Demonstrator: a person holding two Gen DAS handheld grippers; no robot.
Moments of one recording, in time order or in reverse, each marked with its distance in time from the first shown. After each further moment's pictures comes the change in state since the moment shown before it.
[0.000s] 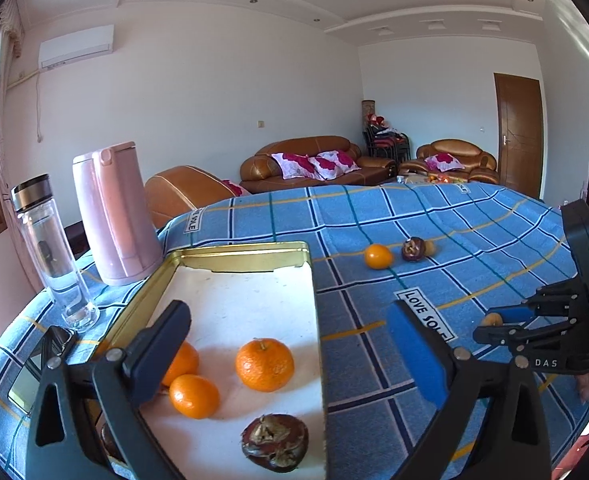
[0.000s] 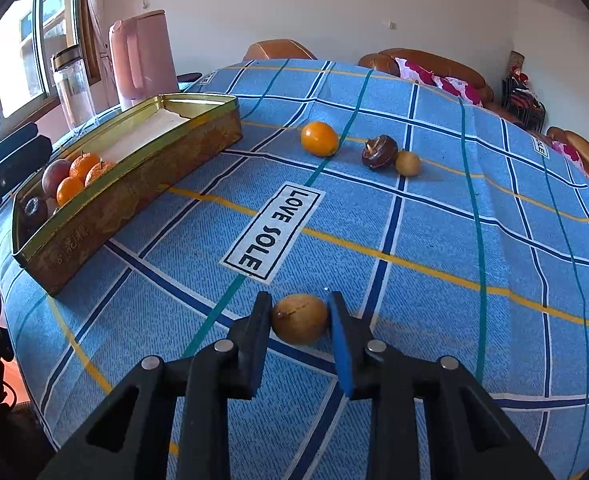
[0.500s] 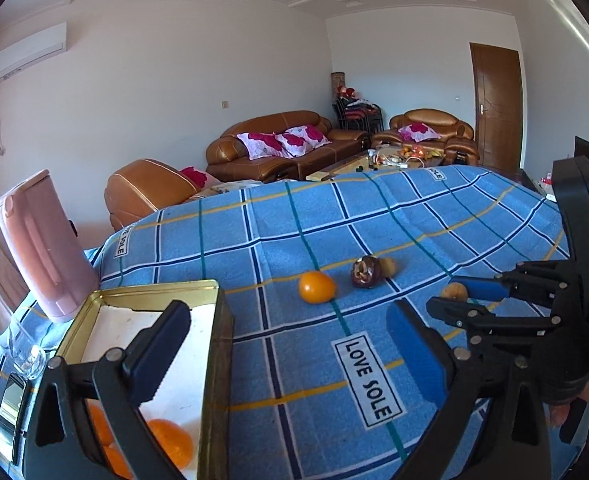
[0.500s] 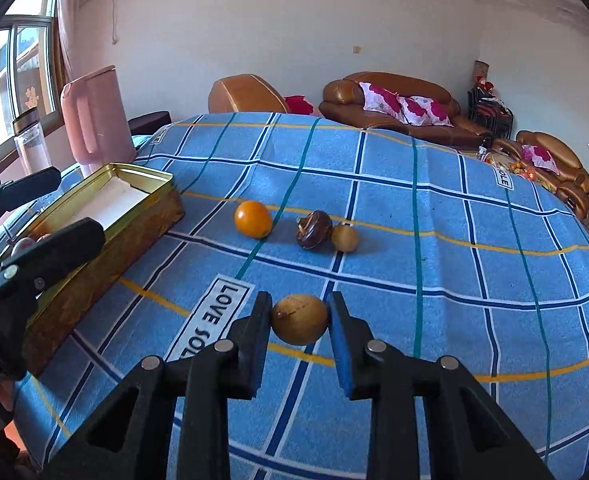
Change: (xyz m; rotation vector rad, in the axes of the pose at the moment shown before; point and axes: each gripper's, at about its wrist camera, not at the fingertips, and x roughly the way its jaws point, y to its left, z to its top) left arm 0.078 -0.084 0.056 0.080 0.108 -0.068; right arm 0.006 -0.049 0.058 0.098 -0.101 -0.090
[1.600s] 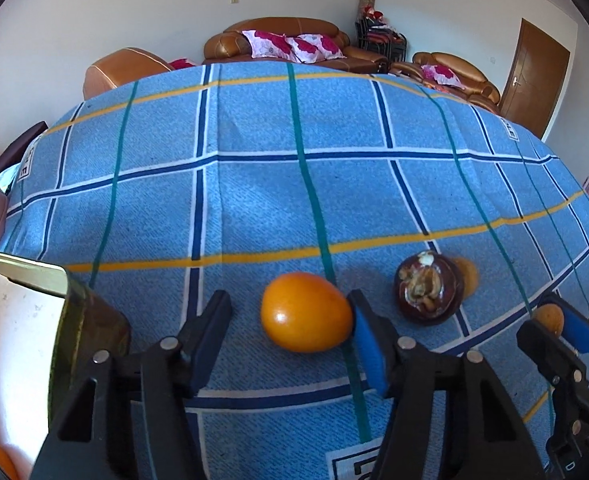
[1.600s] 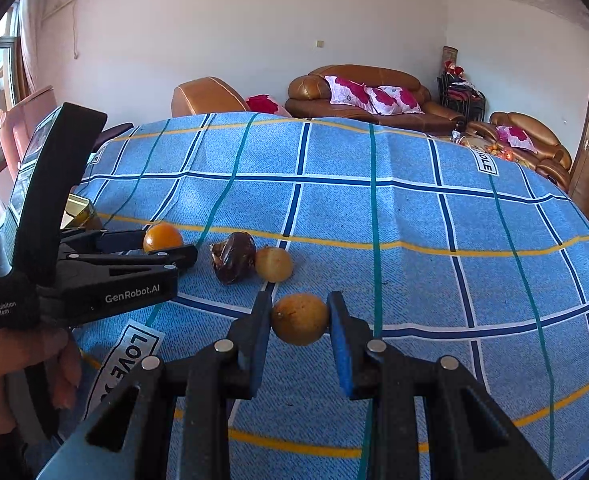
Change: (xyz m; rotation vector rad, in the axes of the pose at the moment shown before) left arm 0.180 0.002 0.006 -0.187 0.368 -0.066; right arm 0.048 -0.042 0.013 0.068 0.009 -0.072
